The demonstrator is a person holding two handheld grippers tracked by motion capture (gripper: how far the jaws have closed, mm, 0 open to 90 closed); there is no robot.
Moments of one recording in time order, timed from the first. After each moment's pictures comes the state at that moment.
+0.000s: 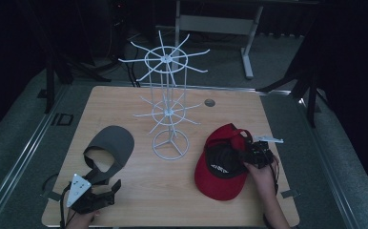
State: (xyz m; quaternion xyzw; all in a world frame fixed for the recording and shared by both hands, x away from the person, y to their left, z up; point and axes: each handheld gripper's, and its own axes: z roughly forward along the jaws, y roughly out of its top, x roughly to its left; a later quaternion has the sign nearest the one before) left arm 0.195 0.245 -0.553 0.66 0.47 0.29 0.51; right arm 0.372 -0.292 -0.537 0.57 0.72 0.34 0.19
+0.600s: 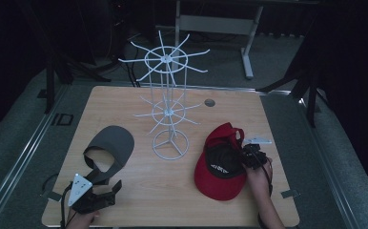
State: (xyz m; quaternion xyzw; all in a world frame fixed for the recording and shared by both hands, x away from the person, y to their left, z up) left arm 0.196 0.245 -0.554 0.66 0.47 0.28 0.51; right arm 0.365 -0.271 -0.537 0.52 0.77 0.31 0.23
